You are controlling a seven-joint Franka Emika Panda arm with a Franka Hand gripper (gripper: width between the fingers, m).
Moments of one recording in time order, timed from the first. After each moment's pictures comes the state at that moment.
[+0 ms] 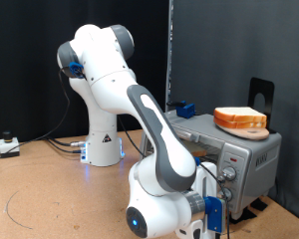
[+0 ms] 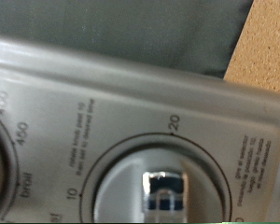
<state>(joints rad) -0.46 0.88 0.47 -1.75 0.97 1.75 -0.33</state>
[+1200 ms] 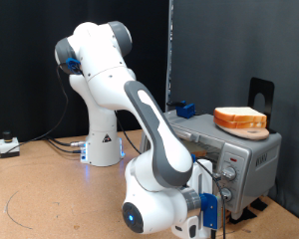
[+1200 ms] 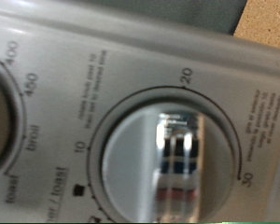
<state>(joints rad) -0.48 0.85 0.48 -1.80 0.94 1.77 -0.35</state>
